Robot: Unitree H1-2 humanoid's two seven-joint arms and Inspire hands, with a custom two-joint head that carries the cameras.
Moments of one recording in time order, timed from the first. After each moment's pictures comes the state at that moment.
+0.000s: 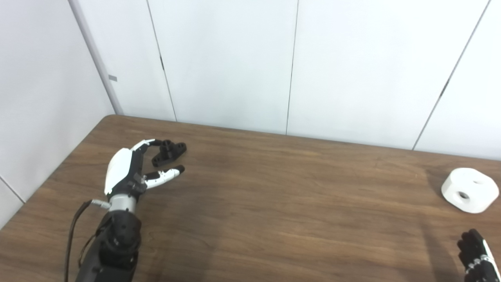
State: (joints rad) left arm -0.16 0.36 0.16 -0.07 0.53 0.36 0.07; right arm 0.28 -0.16 -0.09 -0.21 0.07 -0.24 0.04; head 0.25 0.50
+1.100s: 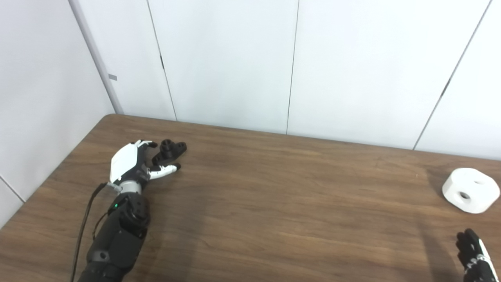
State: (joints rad) left arm -0.36 0.43 0.06 0.36 0.55 0.35 0.21; right arm 0.28 -0.16 -0.08 -0.21 0.02 -0.24 0.03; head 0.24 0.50
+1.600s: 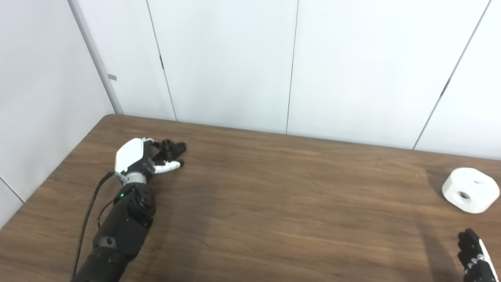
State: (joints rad) left arm -0.41 0.45 -0.01 0.42 0.55 0.42 0.21; right arm 0.28 -0.16 -0.08 -0.21 0.01 -0.24 0.03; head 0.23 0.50
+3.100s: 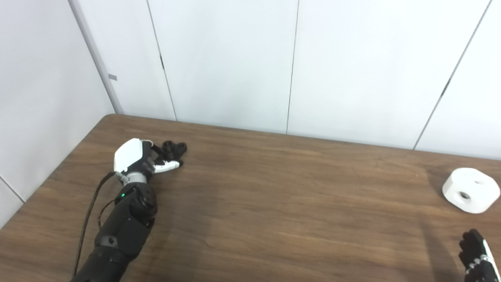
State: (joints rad) left arm -0.41 0.45 -0.03 0.41 0.54 0.45 0.23; right arm 0.28 -0.16 -0.09 -0.22 0.06 -0.24 0.04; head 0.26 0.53
